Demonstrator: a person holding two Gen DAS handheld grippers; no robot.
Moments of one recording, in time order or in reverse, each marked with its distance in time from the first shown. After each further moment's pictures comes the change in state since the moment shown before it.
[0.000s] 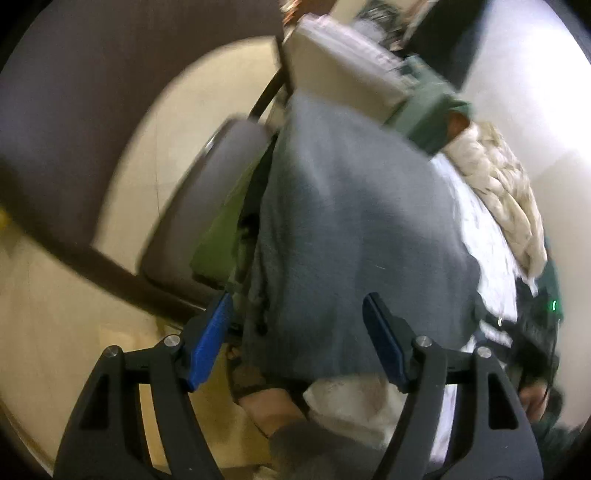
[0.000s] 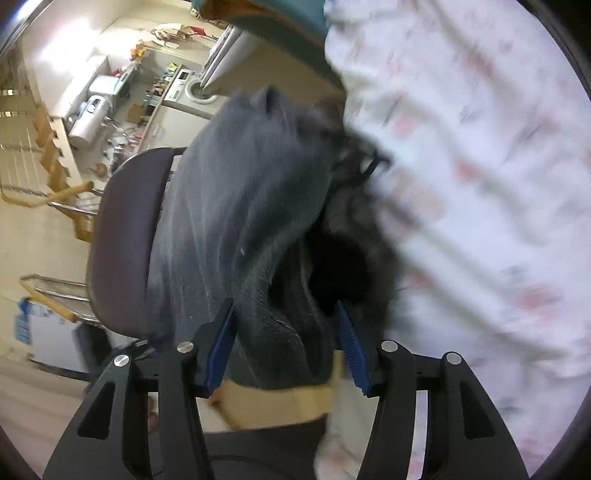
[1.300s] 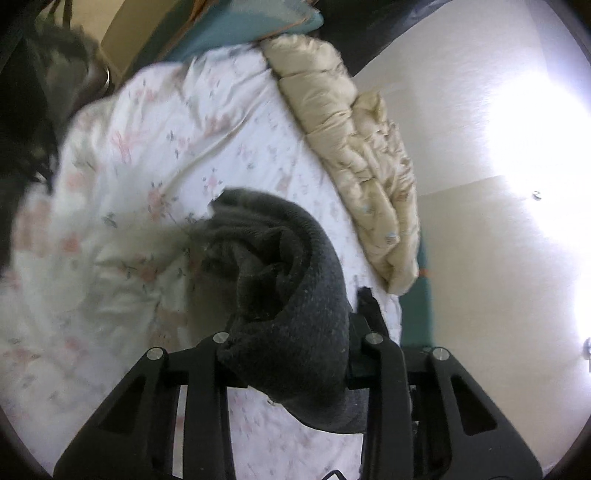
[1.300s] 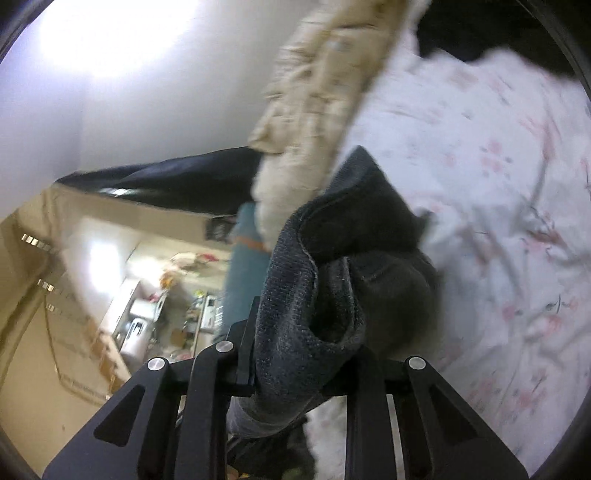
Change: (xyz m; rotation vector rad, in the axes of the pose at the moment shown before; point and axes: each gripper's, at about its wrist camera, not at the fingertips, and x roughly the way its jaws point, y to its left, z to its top) left arm 0.118 -0.383 -0.036 -0.263 0.118 -0.546; right arm -0.340 -0.169 0.004 0.336 -0.810 0.195
